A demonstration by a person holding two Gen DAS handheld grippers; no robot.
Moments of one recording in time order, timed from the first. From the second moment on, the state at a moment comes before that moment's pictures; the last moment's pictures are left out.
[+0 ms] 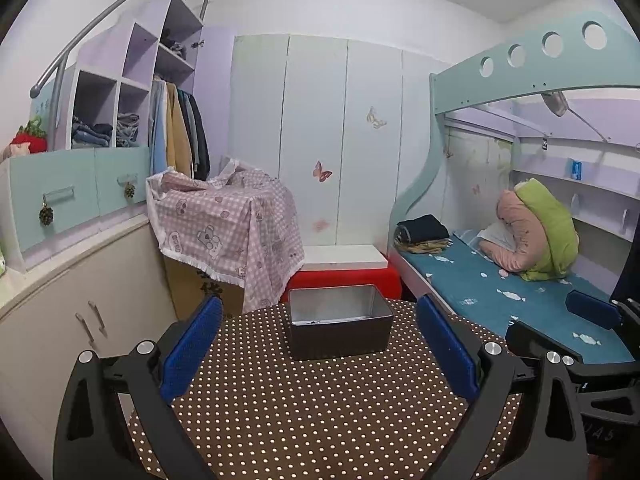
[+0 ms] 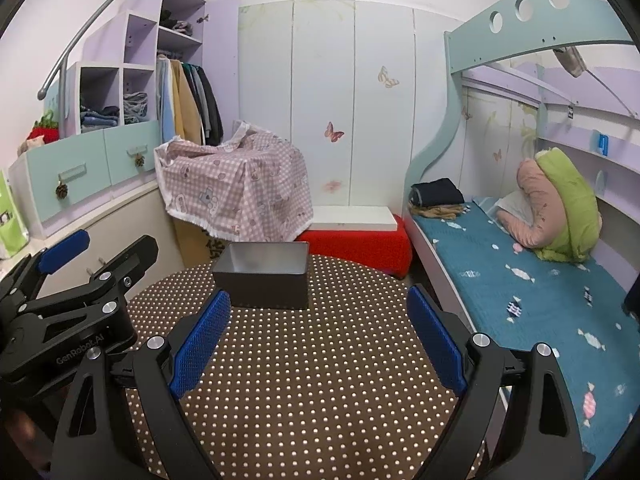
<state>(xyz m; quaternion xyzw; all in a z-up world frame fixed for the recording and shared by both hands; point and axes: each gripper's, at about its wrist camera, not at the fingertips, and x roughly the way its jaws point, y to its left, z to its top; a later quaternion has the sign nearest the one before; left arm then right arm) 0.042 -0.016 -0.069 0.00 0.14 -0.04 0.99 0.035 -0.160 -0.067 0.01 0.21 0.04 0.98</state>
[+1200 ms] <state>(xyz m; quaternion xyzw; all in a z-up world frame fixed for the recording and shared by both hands) 0.040 -0.017 -0.072 0.00 0.15 -0.04 0.99 0.034 -0.162 -0.070 0.01 0.22 0.04 0.98</state>
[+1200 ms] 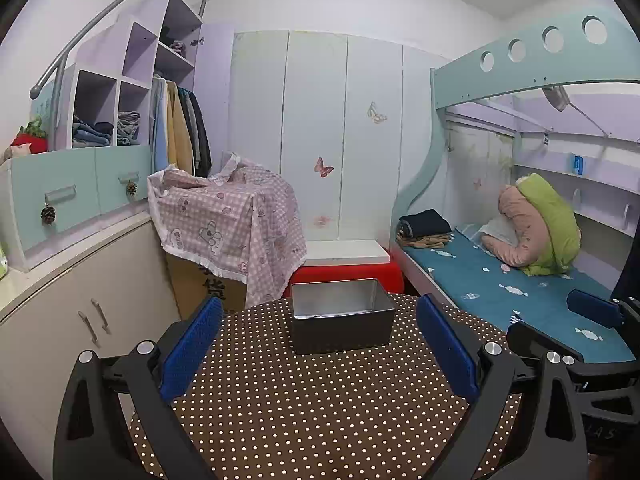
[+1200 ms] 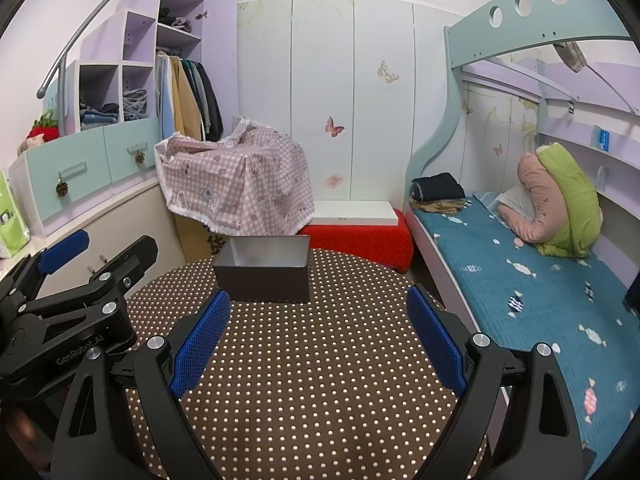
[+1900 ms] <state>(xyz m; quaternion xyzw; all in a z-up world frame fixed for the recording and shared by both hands) 0.032 -0.003 -0.073 -0.02 0.13 -0.04 0.99 0.030 -0.160 -0.073 0.01 0.21 0.04 0.98</state>
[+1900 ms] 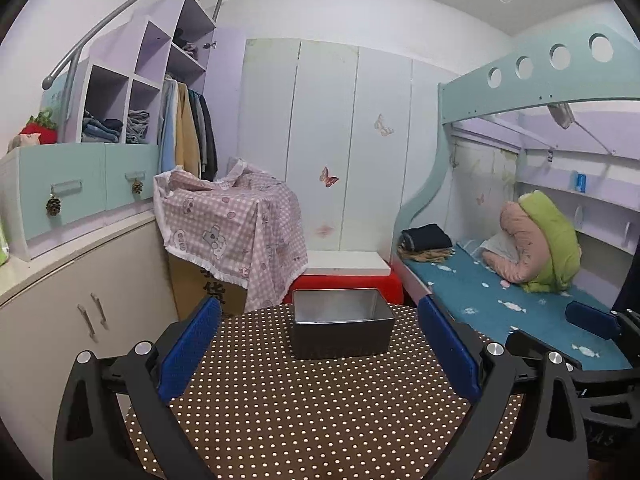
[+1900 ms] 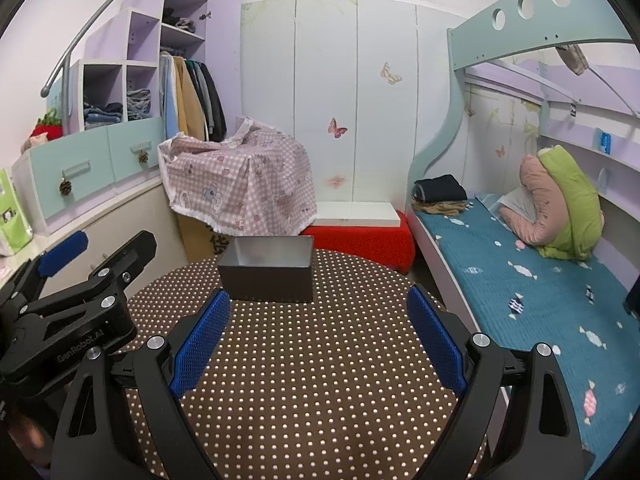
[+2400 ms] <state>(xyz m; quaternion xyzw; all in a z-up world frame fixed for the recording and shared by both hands) 0.035 -0.003 -0.070 -0.01 0.12 -0.04 0.99 0.026 -0.159 -0.072 0.01 0.21 0.04 0.98</state>
